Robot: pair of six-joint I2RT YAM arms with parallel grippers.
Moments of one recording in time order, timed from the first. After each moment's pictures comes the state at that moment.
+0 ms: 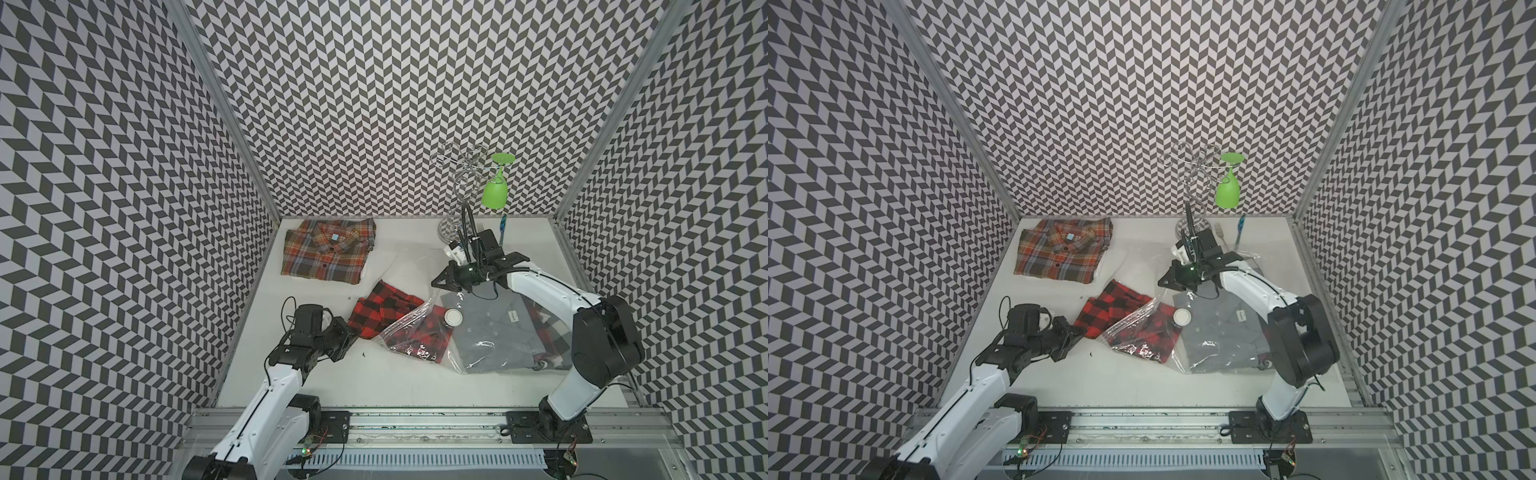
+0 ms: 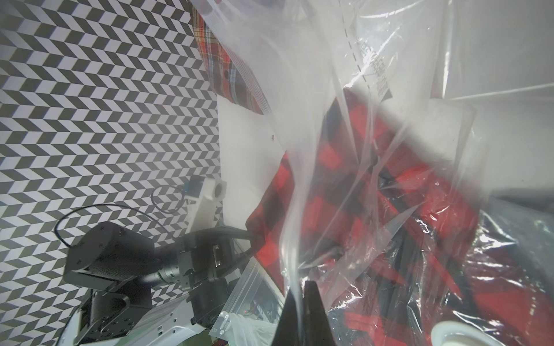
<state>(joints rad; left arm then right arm) -0.45 1.40 0.74 -0.20 0.50 -0.99 0.42 1.70 1.25 -0.47 -0.74 0.62</state>
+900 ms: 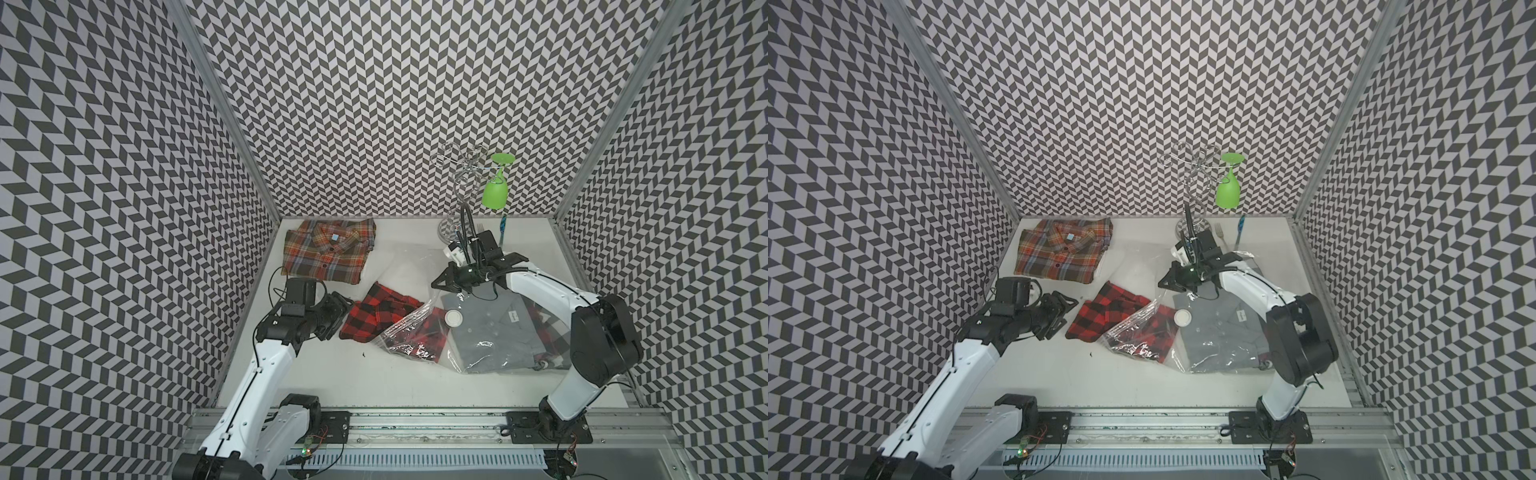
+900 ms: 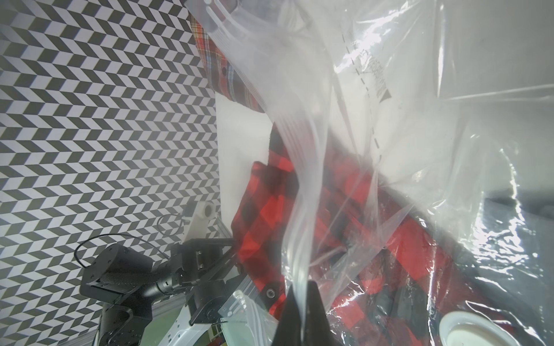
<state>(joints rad) -0.10 0.70 0.41 -0.58 0.49 -1.17 0.41 1.70 1.24 -0.47 -0.73 0.60</state>
